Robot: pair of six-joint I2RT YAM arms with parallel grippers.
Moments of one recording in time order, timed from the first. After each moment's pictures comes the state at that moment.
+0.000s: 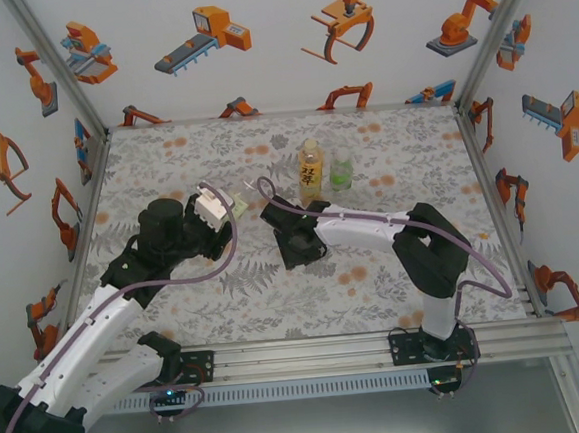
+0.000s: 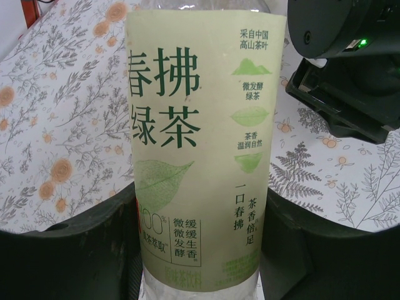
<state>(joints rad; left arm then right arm) -0.59 0.86 0.79 -0.39 0.09 0.33 0.94 1.86 1.26 -0.66 0.09 0.61</state>
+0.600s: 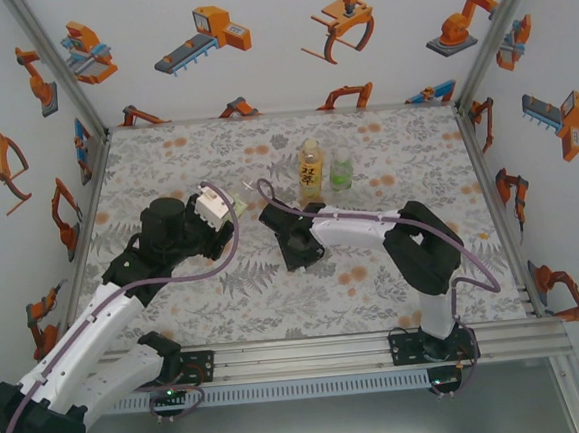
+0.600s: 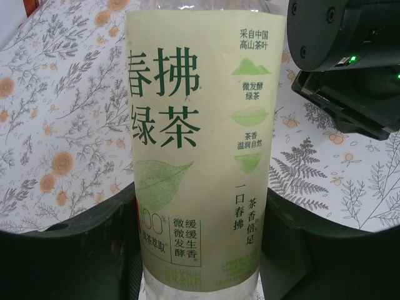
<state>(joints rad) -0.59 0.88 0.79 -0.40 0.07 0.33 0.94 1.90 1.26 -0.64 0.08 0.61</state>
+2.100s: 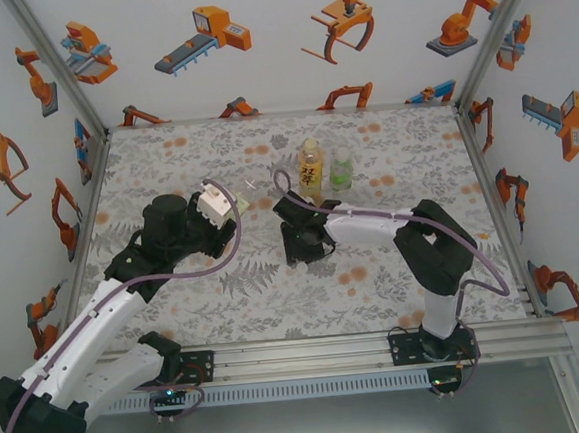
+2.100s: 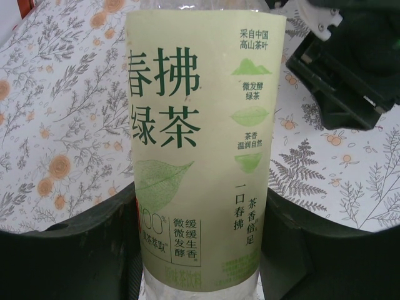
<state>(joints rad) -0.59 0.91 0.80 -0.40 0.08 0.33 0.88 1.84 1.18 -0.53 0.02 0.68</state>
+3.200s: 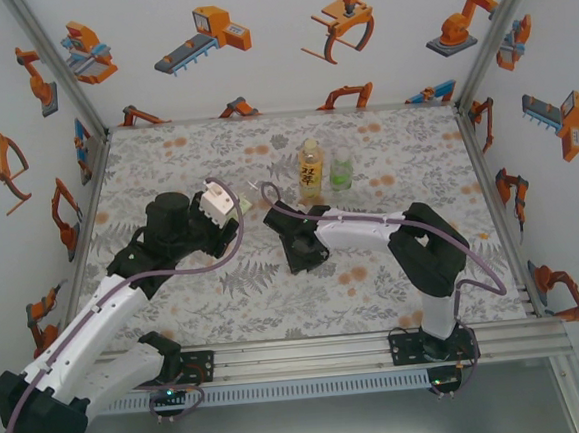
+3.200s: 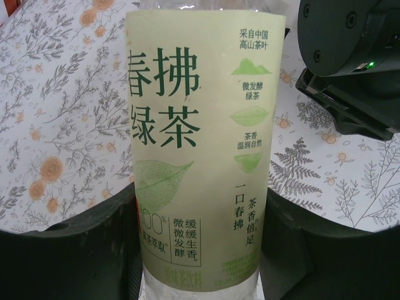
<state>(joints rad) -0.59 0.93 0.81 -0.40 0.11 0.33 0.94 1.86 1.21 -0.63 0.08 0.64</state>
